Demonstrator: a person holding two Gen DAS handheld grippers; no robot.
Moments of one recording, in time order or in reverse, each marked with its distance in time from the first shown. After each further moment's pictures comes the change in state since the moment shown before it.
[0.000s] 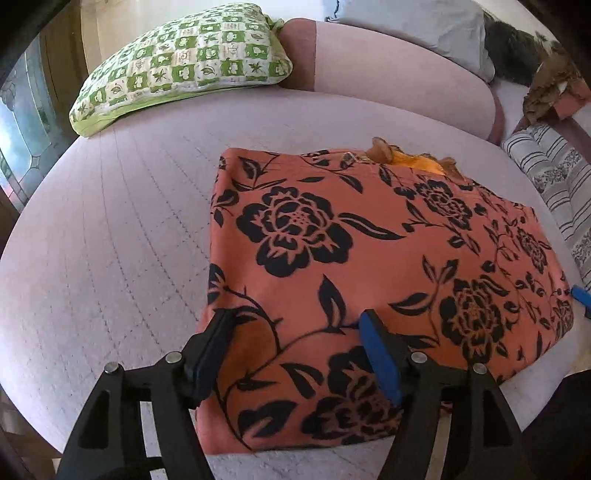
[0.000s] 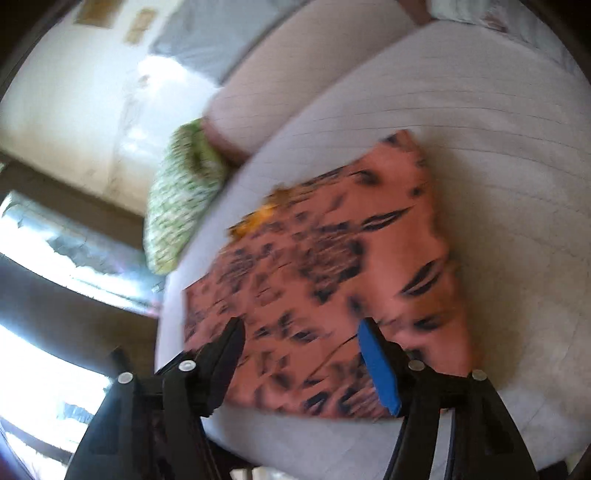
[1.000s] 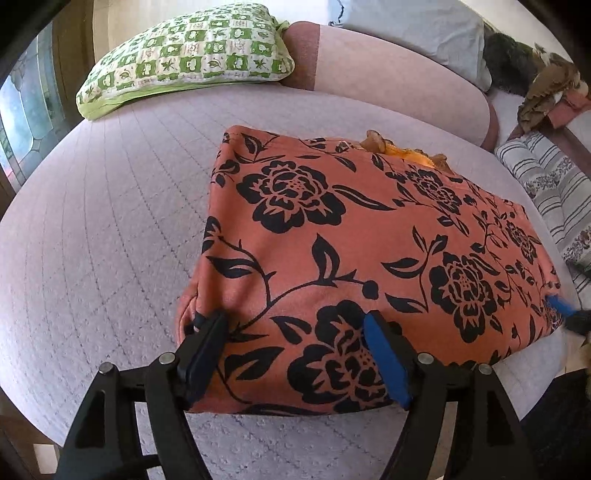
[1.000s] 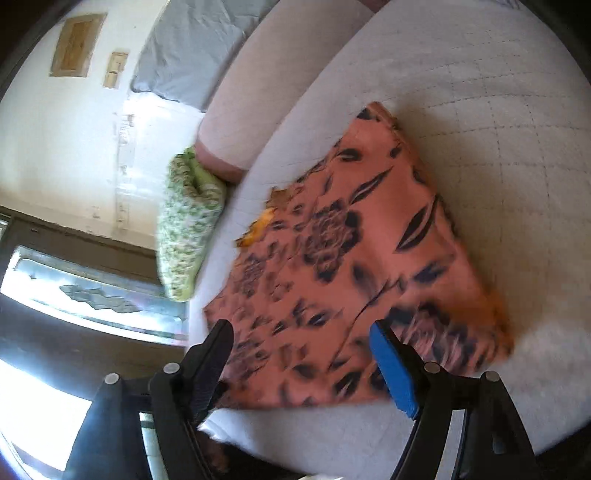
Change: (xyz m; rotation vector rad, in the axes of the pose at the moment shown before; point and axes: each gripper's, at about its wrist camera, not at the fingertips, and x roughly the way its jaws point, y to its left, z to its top) left arm -0.008 0.005 -0.029 -0.039 -0.023 -0.047; right arm 0.016 -0.028 -0.019 0.204 -0.056 0.011
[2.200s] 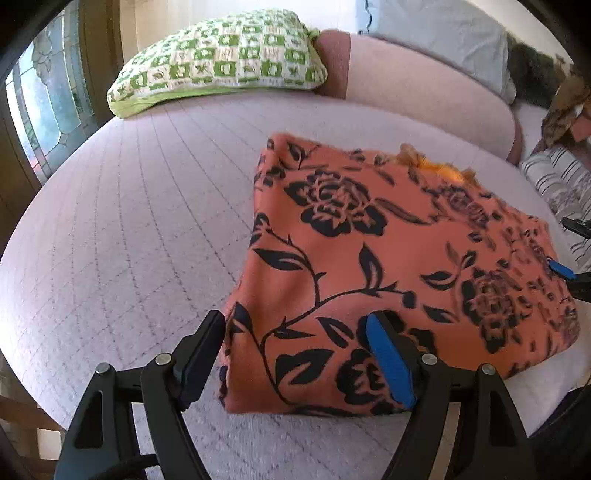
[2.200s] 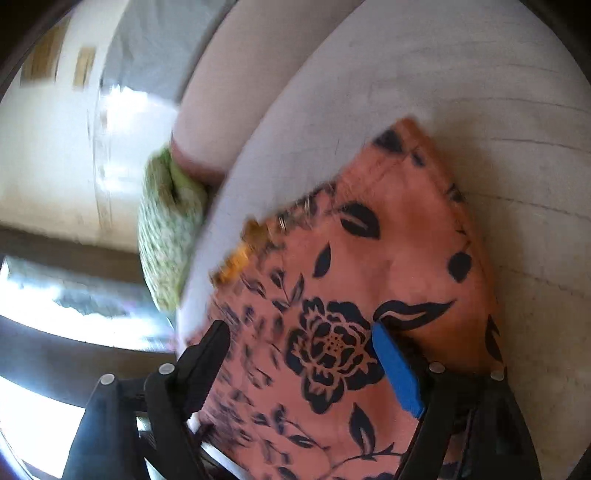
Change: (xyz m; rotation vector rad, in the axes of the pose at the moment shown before) left arm -0.008 0.018 0.000 -0.051 -0.045 0.095; right arm 0.059 0.006 0.083 0.028 0.045 0.015
